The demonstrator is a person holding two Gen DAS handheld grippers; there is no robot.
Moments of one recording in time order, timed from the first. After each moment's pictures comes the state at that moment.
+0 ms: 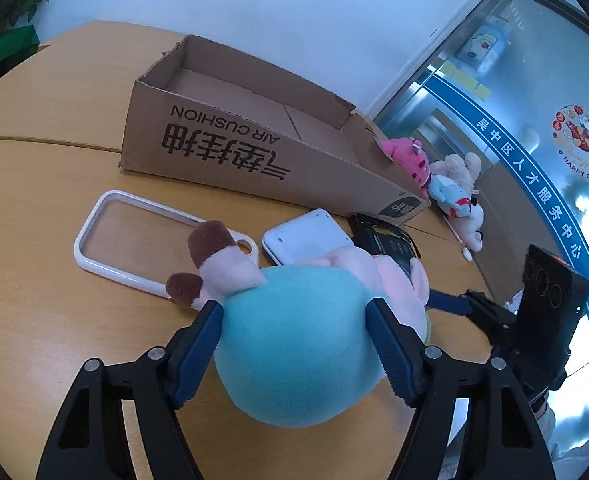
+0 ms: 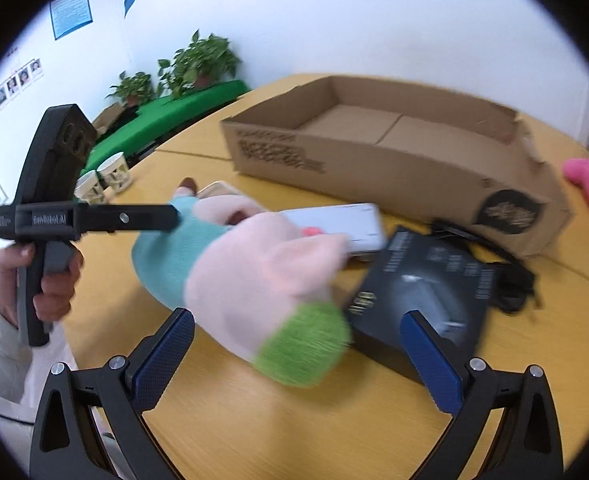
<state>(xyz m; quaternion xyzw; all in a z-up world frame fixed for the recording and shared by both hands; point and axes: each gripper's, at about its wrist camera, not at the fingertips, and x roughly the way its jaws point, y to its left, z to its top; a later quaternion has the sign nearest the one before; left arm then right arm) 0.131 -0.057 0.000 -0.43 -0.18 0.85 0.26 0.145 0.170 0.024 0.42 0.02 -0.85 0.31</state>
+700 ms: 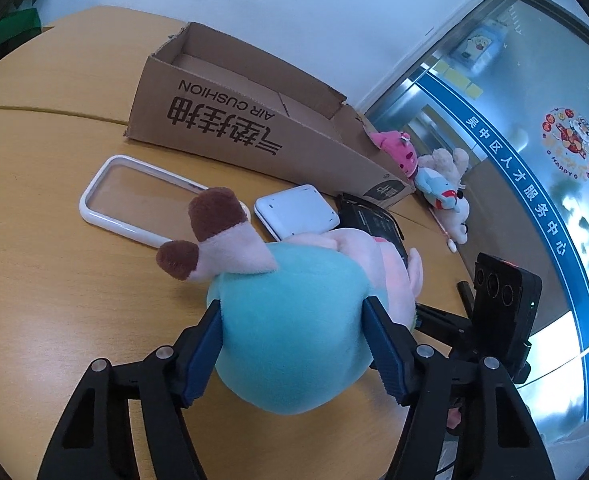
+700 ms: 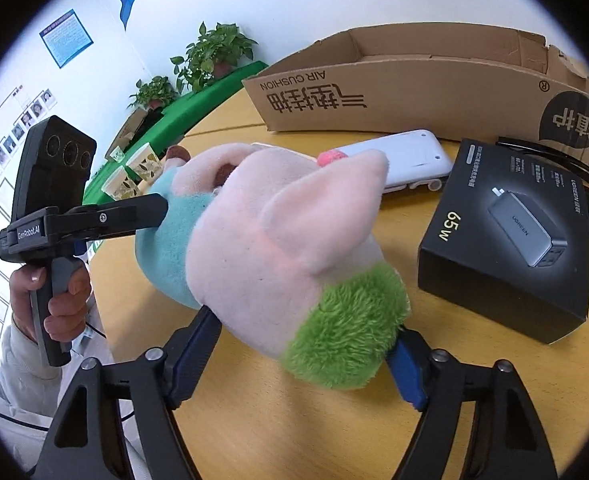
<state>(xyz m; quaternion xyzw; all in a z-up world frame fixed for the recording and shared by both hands) 0.159 -0.064 0.003 -0.44 -0.19 0.83 0.27 0.164 0.162 -0.007 0.45 -0.04 -0.82 0.34</state>
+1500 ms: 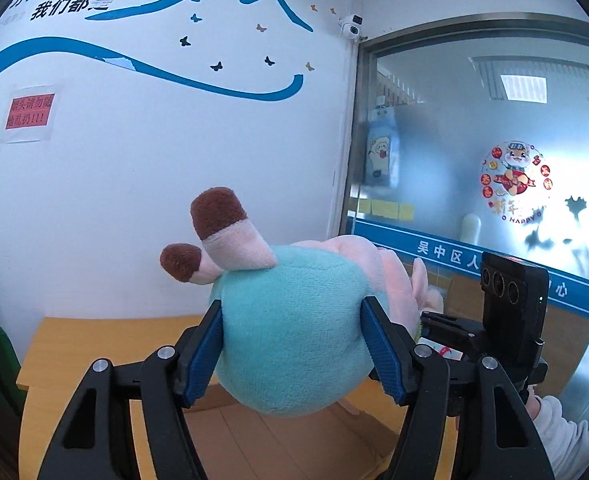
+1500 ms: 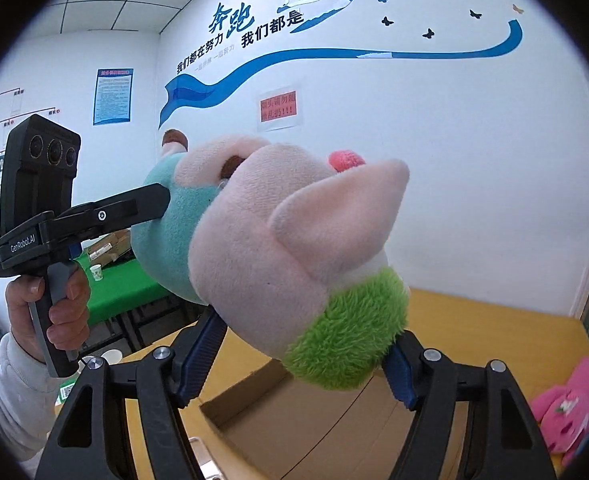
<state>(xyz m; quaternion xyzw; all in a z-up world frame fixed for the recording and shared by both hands) 0.004 -0.011 0.356 -0.10 -0.04 0.94 0.31 0.003 0.181 0.327 0.14 0.04 -0.94 0.32</state>
